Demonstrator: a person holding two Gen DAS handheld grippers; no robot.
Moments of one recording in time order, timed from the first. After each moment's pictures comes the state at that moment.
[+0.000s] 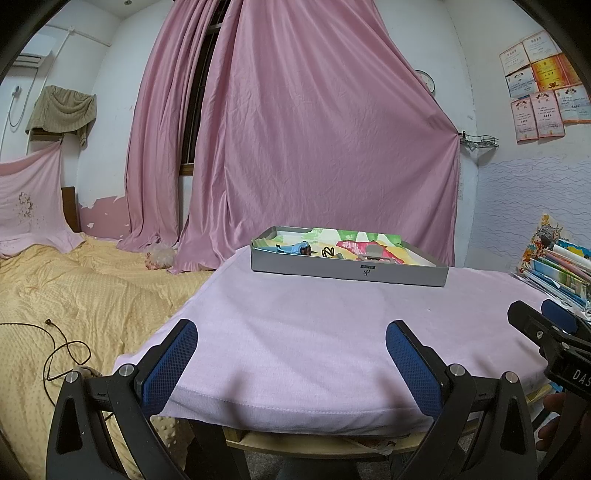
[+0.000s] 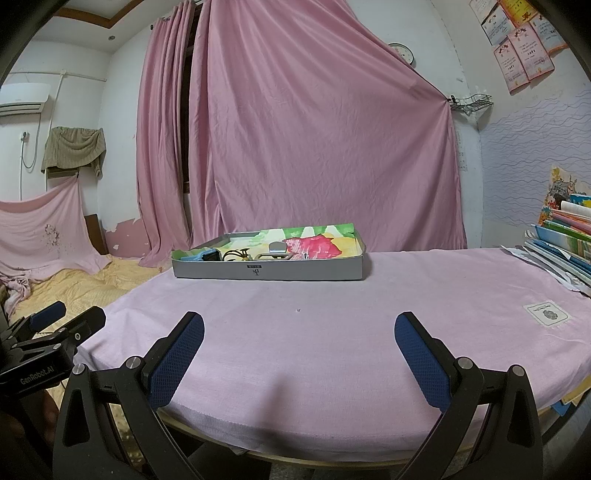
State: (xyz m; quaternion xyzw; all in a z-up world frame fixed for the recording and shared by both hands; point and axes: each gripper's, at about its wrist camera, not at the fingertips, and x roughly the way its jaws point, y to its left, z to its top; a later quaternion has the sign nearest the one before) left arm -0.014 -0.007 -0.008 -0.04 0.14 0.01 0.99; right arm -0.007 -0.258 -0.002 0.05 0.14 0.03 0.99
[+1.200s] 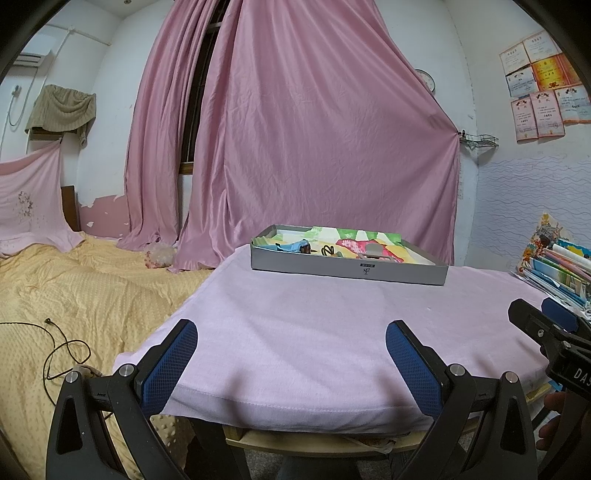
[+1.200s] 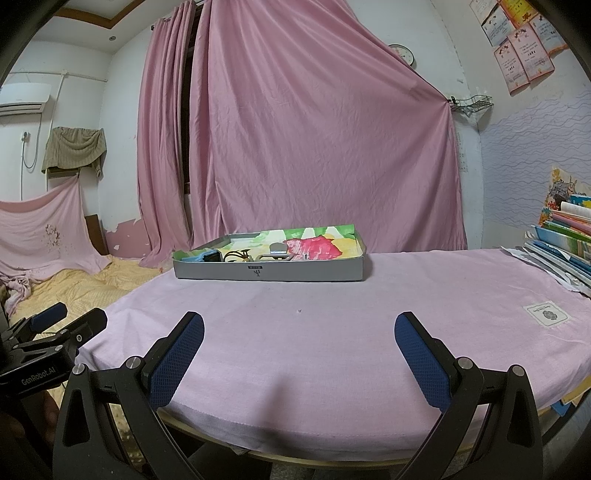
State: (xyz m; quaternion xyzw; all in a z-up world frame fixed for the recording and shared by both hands) left arm -0.015 -0.005 -0.011 -0.04 0.15 0.01 0.99; right arm -0.007 -0.256 -0.002 0.05 0.14 0.03 0.99
